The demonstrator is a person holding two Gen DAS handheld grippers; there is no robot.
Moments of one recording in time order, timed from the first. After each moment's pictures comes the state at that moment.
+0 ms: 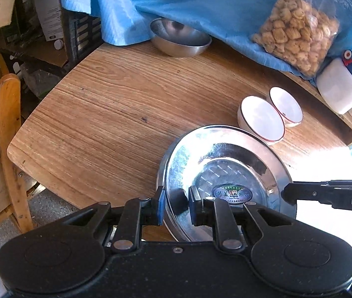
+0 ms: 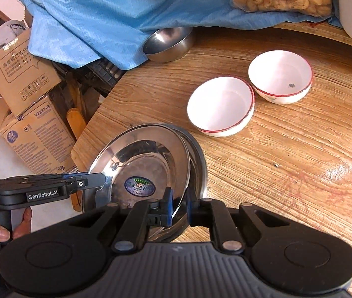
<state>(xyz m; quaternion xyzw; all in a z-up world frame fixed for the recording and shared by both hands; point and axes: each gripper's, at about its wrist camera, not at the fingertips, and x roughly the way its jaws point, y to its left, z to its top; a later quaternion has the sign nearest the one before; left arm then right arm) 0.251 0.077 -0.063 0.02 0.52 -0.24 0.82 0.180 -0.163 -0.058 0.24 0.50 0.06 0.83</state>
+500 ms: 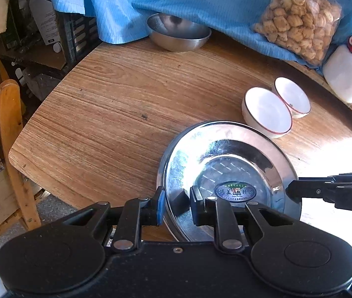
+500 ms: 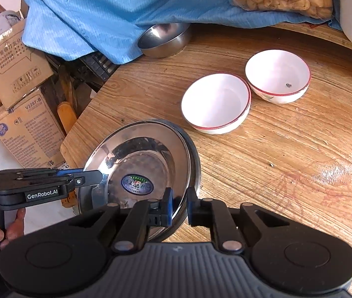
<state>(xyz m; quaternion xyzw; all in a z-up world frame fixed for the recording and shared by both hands) 0.251 0.066 -0.069 0.05 0.52 -0.23 0.82 0.184 -0.154 -0.062 0.21 0.52 0.05 0.83</state>
